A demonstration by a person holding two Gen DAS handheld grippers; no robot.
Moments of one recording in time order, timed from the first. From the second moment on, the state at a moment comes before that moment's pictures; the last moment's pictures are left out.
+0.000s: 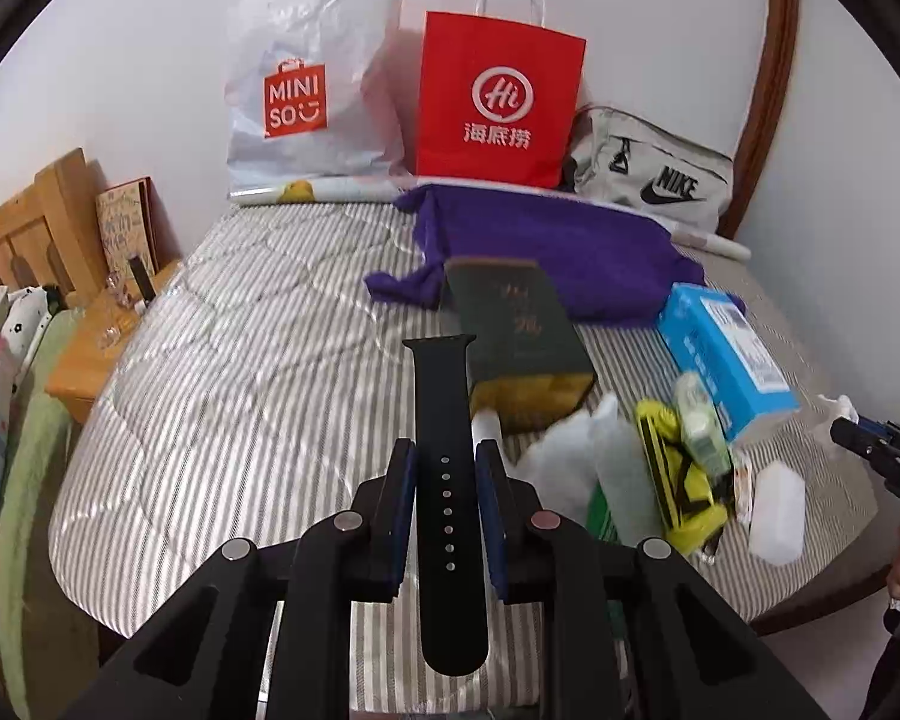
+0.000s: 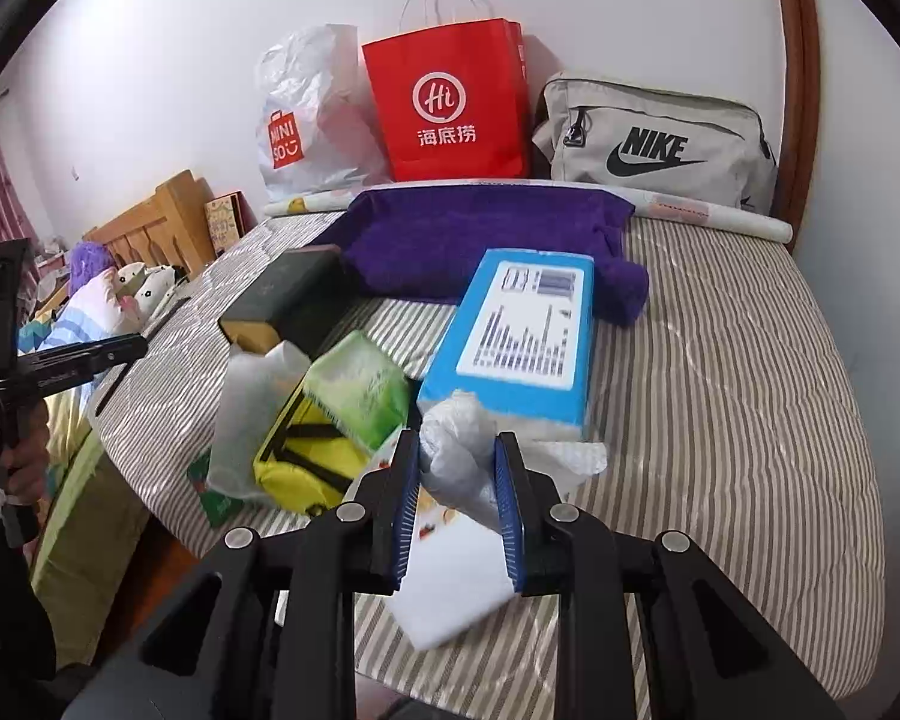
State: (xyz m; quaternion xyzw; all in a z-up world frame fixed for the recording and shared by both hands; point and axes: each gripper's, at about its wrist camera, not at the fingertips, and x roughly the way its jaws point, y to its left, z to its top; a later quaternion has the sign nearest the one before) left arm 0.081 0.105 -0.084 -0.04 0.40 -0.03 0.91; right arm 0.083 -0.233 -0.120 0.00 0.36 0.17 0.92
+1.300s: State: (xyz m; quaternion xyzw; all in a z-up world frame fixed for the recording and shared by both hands) left arm 0.335 0.073 -0.083 -0.04 0.45 -0.08 0.89; right arm 0.346 -0.211 -0.096 -0.01 0.41 0.17 0.90
